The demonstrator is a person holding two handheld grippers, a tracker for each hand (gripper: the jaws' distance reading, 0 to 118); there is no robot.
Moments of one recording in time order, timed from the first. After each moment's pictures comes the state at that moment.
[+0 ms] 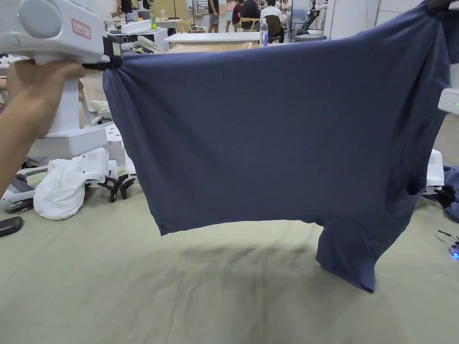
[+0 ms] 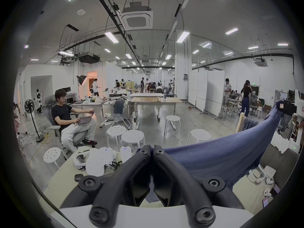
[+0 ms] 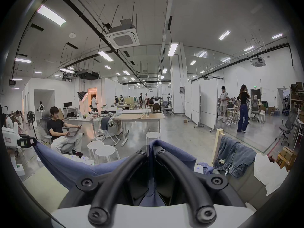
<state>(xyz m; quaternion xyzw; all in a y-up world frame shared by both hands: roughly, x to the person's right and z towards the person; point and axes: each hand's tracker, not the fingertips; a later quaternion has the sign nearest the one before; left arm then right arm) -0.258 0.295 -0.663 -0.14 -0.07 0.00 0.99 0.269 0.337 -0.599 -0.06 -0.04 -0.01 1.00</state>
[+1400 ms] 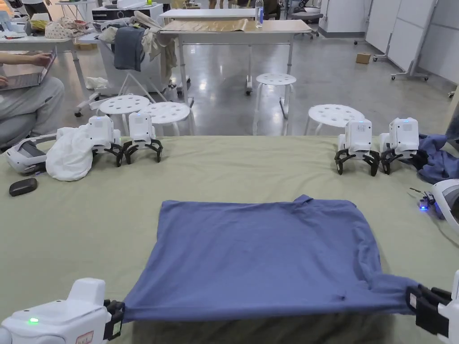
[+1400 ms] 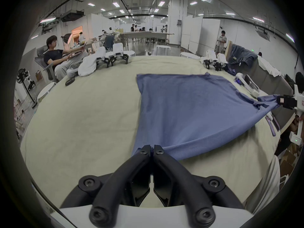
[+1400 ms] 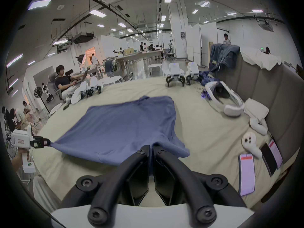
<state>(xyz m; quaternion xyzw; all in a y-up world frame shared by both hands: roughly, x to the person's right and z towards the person) -0.298 -0.067 -0.356 -0.39 -0.11 -0.03 0.91 0.256 -0.017 -0.273 -0.31 -0.01 -0.06 0.95</state>
